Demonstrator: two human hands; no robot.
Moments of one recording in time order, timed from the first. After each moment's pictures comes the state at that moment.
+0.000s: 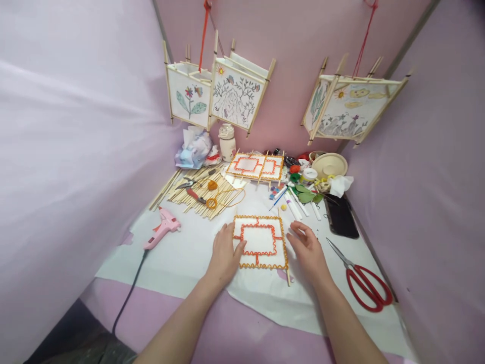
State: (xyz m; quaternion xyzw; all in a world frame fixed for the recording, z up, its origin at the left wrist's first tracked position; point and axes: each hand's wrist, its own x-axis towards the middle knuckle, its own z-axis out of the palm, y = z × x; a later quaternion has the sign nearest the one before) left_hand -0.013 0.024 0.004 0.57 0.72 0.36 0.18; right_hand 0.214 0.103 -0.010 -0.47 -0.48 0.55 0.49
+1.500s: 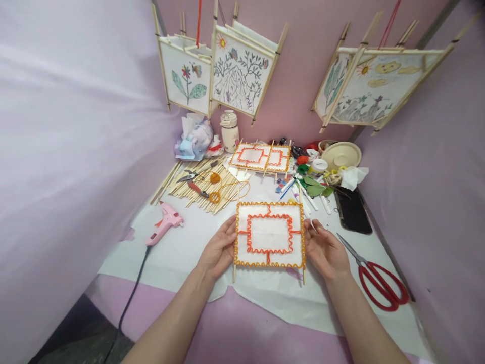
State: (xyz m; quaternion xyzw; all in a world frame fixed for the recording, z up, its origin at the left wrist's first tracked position) left_hand -0.034 0.025 0.017 0.14 0.36 0.64 0.66; right_hand 0.227 0.113 0.009 -0.32 -0.09 0.79 0.51
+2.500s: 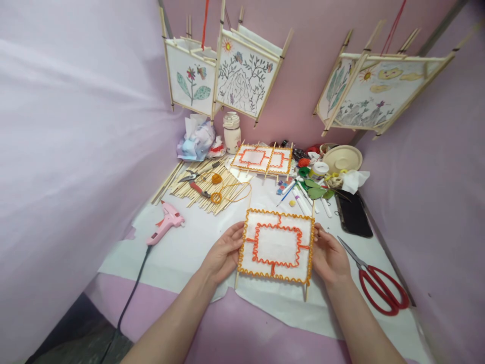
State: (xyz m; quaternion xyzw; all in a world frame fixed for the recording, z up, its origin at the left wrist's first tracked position) left_hand -0.026 0.019 0.018 0.14 0.33 0.62 0.70; right_hand 0.226 0.110 0.009 -0.29 -0.10 0.80 0.51
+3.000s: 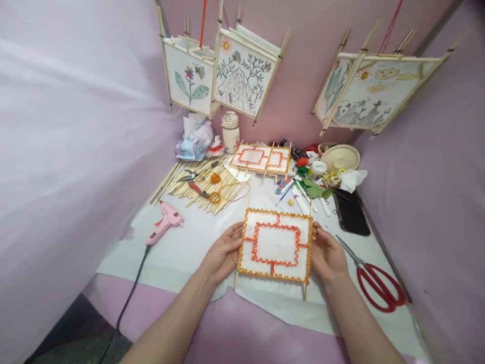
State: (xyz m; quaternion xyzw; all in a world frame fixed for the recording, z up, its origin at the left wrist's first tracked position) left_hand -0.025 0.020 0.021 0.12 0.33 0.61 0.71; right_hand 0.227 0.111 0.007 -0.28 -0.10 0.81 0.51
